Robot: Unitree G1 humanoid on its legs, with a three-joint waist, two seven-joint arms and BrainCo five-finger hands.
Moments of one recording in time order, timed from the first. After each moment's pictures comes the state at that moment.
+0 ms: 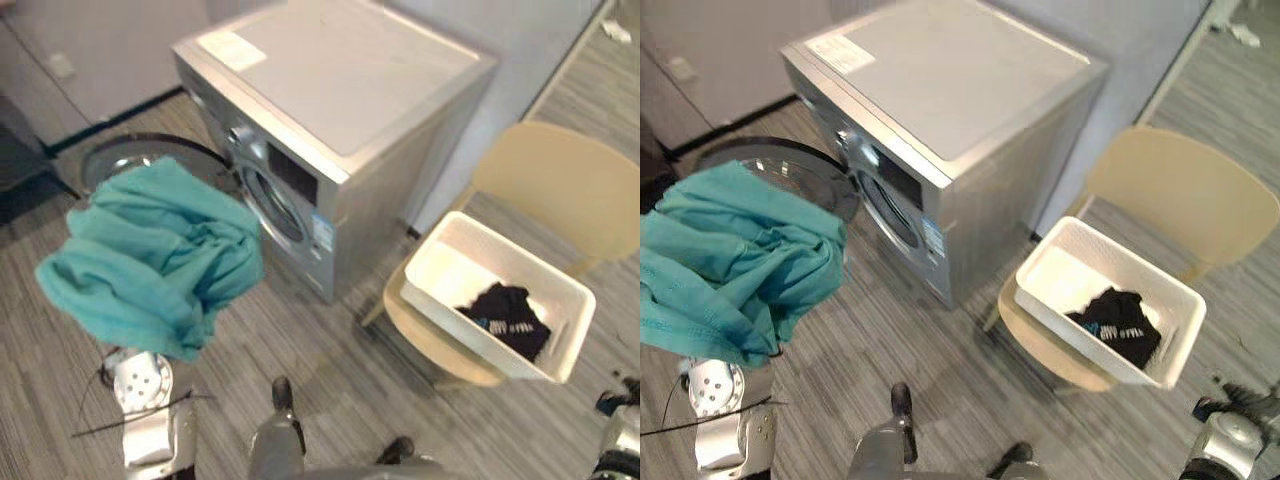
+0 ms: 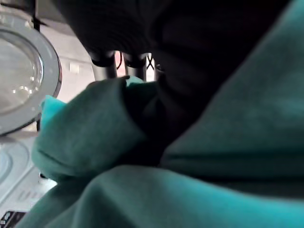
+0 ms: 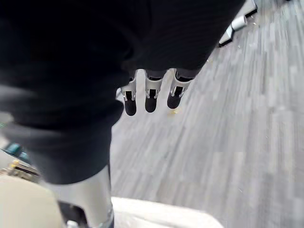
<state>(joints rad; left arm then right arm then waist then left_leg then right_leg) 0.19 0.06 0.23 -0.47 -0.26 -0.20 0.21 -0.05 -0.36 -0.87 0.84 -0.06 0.08 -0.23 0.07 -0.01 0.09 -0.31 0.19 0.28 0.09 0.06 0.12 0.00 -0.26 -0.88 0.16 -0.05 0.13</state>
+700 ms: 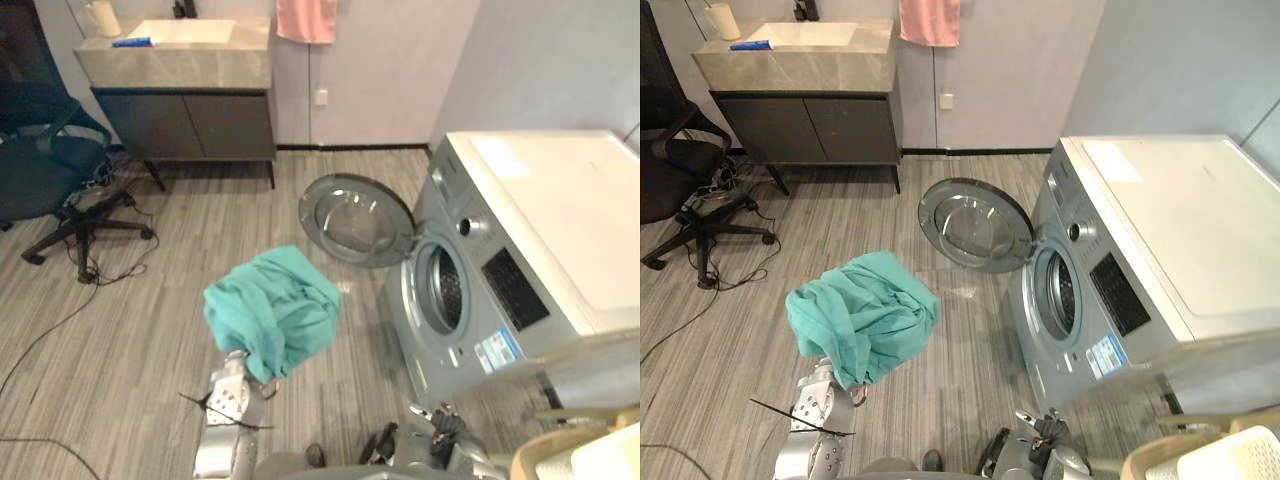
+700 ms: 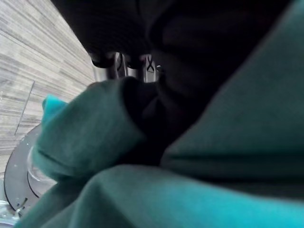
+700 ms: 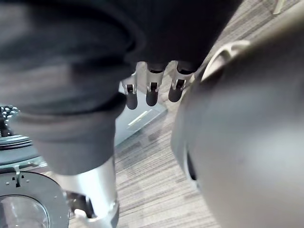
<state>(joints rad) 0.24 -0.01 -0.12 -0.12 -0.30 -0.13 0.13 0.04 0.02 -0.38 0.96 0.05 0.03 -0.05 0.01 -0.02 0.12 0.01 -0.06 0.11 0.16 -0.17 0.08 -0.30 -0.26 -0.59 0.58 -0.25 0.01</state>
